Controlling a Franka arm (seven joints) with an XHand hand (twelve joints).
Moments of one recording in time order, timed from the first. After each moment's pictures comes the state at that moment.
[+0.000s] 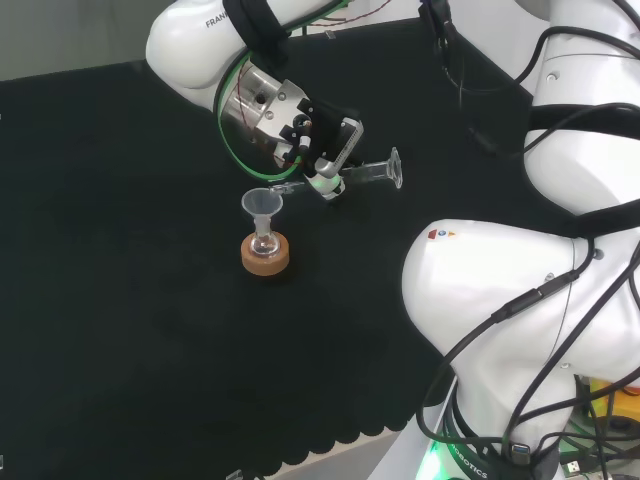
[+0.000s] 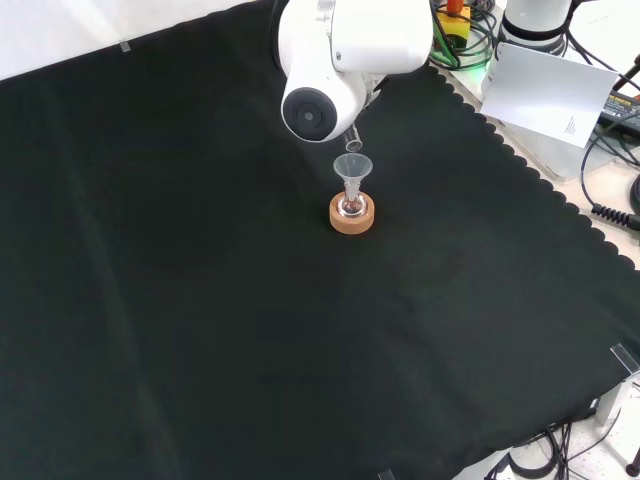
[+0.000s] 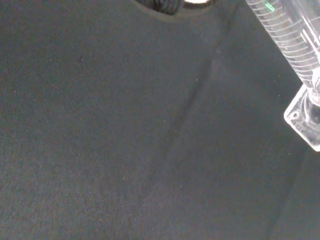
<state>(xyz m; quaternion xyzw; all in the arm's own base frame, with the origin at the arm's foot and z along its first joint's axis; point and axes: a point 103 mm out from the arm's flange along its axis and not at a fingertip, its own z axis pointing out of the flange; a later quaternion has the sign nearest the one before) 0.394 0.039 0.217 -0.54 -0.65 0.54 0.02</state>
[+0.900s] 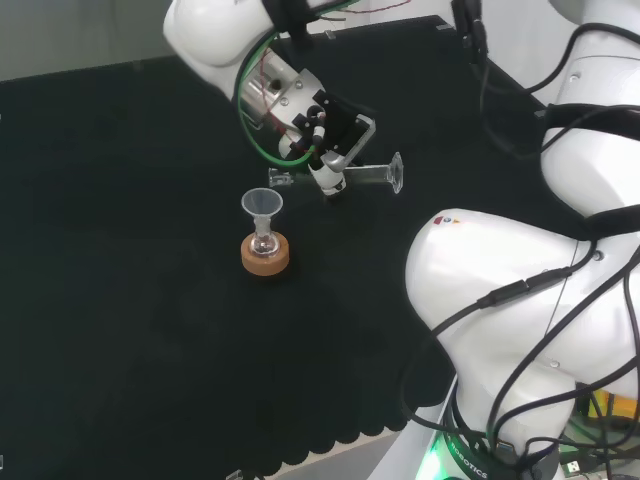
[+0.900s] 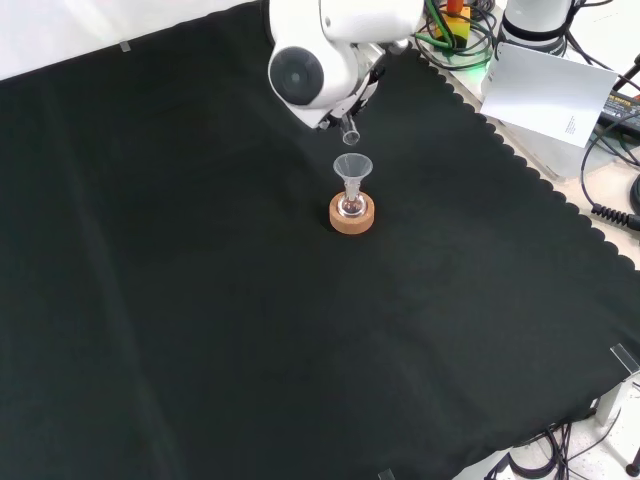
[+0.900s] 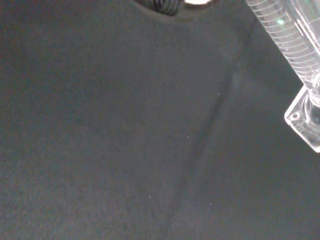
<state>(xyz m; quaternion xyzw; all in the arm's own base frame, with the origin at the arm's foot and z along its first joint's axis) 0.394 0.029 0.222 -0.56 -0.68 0.47 0.06</state>
